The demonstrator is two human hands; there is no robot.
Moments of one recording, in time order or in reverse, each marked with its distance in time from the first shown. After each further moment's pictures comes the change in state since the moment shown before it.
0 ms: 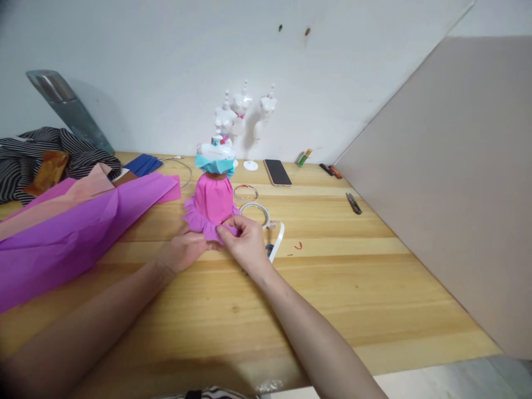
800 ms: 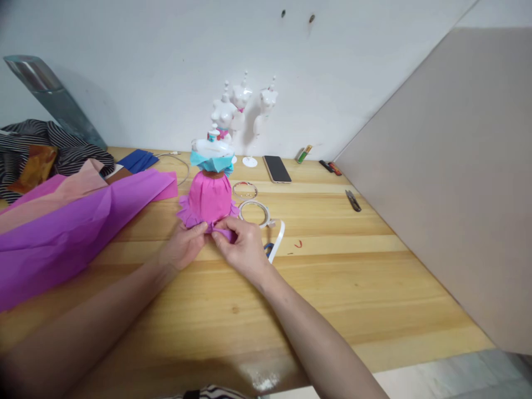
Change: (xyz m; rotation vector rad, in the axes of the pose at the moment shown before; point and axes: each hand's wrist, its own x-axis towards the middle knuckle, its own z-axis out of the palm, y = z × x) left_hand 0.010 0.002 0.015 -0.074 0.023 0.161; right_hand -0.007 -0.009 -0.002 -0.147 -0.093 -0.172
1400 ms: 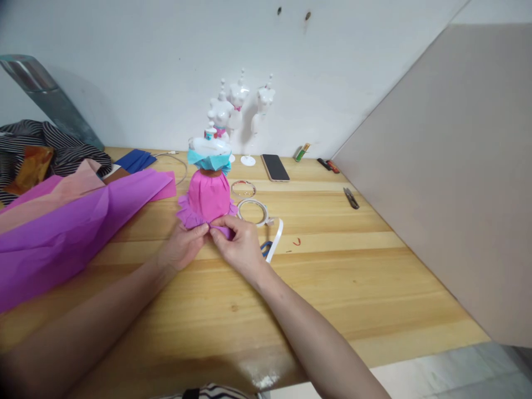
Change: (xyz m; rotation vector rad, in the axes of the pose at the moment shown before) left_hand -0.001 -0.003 0.000 -0.002 -0.023 0.022; right_hand 0.000 0.004 0.005 0.080 0.022 0.010
